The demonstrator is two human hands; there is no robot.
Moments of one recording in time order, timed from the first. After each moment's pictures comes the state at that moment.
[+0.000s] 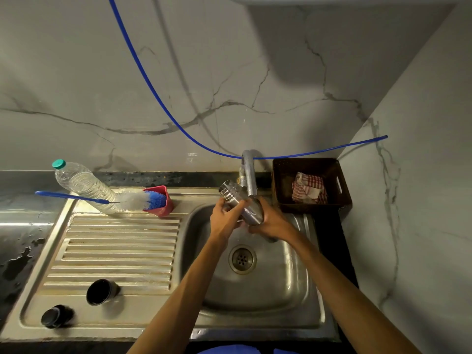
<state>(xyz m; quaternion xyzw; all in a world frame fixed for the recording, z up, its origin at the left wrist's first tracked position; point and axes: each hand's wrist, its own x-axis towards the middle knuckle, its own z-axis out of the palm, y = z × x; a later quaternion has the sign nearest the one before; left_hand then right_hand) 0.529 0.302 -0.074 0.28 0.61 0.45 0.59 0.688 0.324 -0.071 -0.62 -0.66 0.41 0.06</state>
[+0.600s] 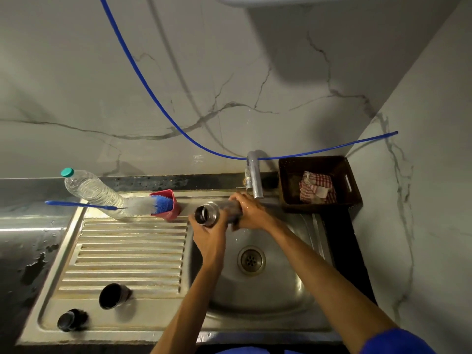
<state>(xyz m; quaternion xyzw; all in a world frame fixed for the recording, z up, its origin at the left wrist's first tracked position) 0.502 0.258 -0.051 0.25 0.65 0.57 0.43 0.629 0.358 -0.085 -0.53 -0.76 0.38 0.08</state>
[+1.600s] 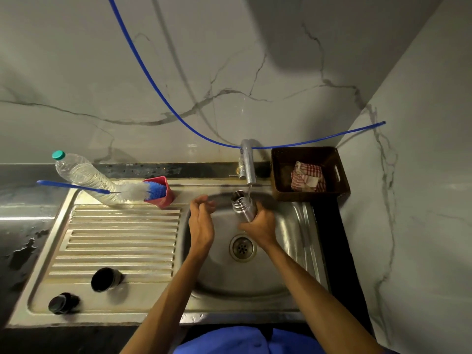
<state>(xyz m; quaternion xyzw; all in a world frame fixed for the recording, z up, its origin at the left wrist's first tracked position) 0.482 0.254 -0.078 0.35 0.68 0.47 0.44 0.649 0.275 -0.114 -0.71 -0.53 0.39 0.25</state>
